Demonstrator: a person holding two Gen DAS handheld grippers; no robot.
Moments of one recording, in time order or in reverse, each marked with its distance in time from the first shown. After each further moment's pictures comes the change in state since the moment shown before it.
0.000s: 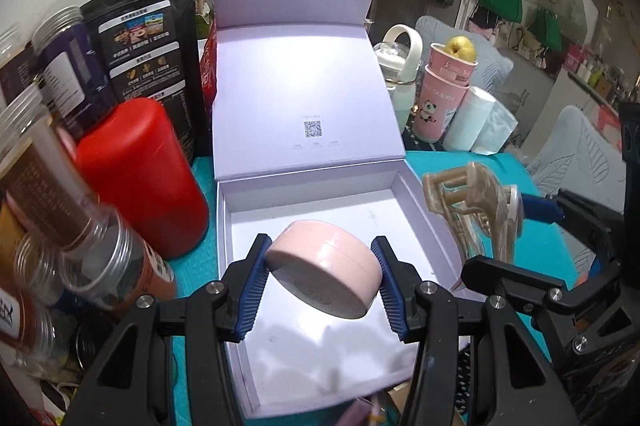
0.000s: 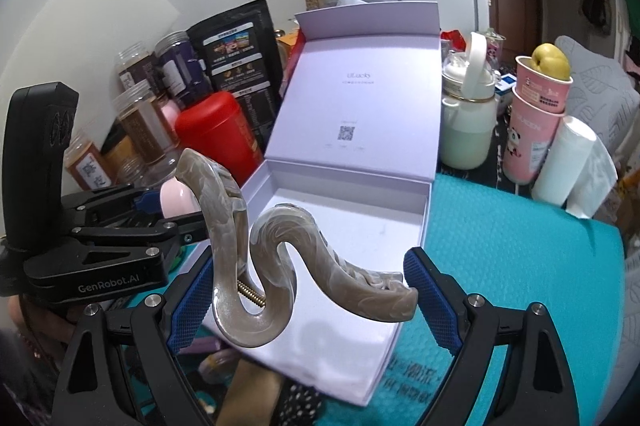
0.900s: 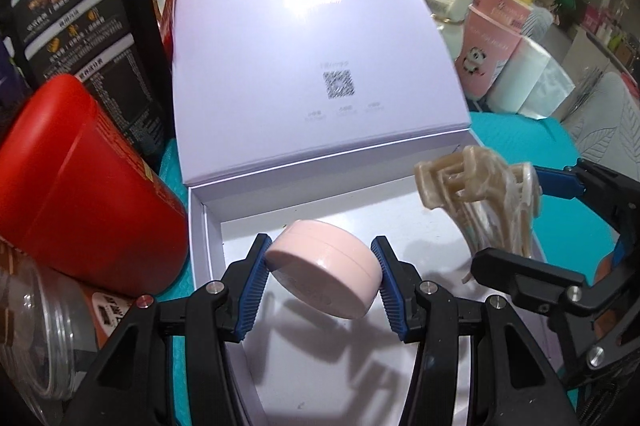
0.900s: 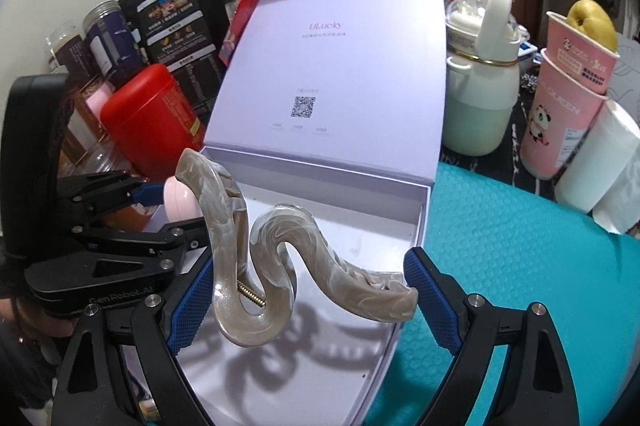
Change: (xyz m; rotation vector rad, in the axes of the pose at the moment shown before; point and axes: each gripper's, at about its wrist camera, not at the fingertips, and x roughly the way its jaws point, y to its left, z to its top) left arm 0.108 0.018 0.023 0.046 0.192 0.019; right arm 0.090 -0.042 0.021 0.029 0.138 -0.008
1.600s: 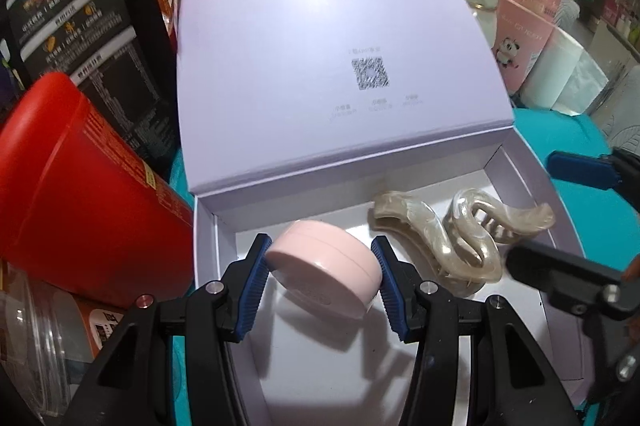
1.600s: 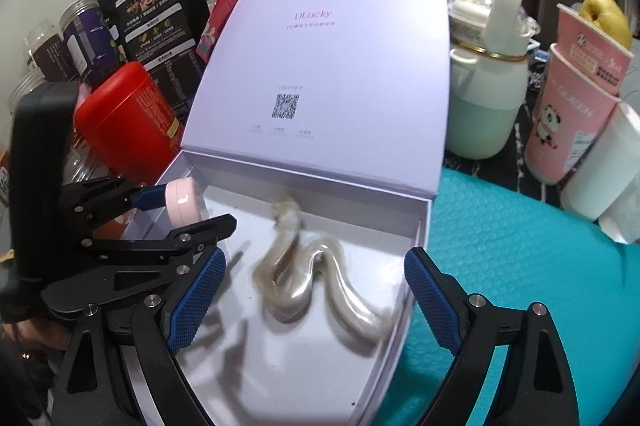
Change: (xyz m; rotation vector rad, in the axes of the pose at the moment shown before) left arm 0.028 -0.003 0.004 -0.006 0.008 0.092; right arm 0.011 -0.005 0.006 -0.005 0.001 -0.051
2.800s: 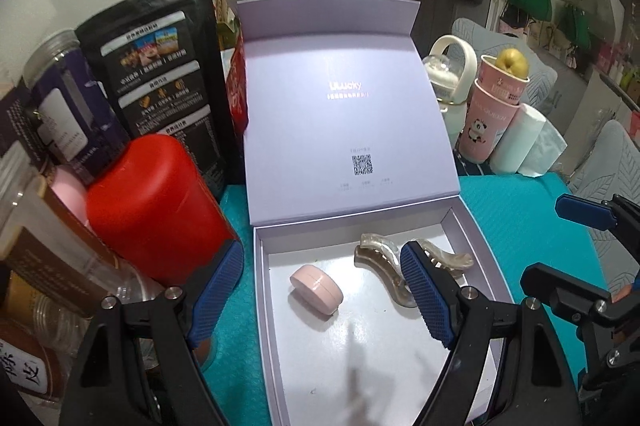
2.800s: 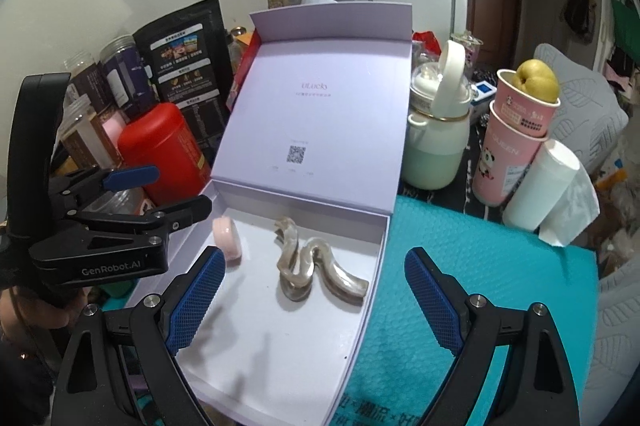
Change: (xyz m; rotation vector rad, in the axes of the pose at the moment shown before) left arm -0.114 0.014 -0.006 -0.072 -0.202 0.009; right arm -0.087 0.025 -0.002 -0.016 -0.125 -0.066
